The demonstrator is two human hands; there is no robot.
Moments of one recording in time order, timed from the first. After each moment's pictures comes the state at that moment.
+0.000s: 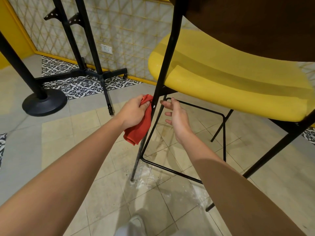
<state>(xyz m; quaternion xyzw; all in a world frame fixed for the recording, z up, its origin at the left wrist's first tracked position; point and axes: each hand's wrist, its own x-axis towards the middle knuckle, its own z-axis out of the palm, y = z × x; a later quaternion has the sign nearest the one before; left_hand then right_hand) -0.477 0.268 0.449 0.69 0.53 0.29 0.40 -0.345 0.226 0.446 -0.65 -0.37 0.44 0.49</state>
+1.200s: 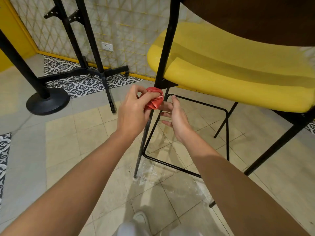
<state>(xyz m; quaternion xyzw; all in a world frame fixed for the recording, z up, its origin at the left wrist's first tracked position) -0.474 0.237 0.430 0.78 0.46 0.42 0.03 -0.343 0.226 0.432 -0.62 -0.36 0.51 0.48</state>
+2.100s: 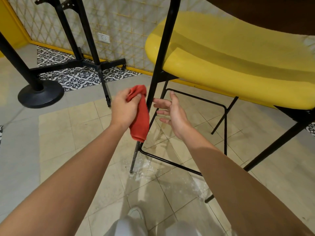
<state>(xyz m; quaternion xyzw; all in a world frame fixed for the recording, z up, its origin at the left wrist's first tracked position) -0.475 0.257 0.408 0.54 0.56 0.49 0.40 -0.337 0.229 0.419 -0.61 -0.39 0.53 0.44</state>
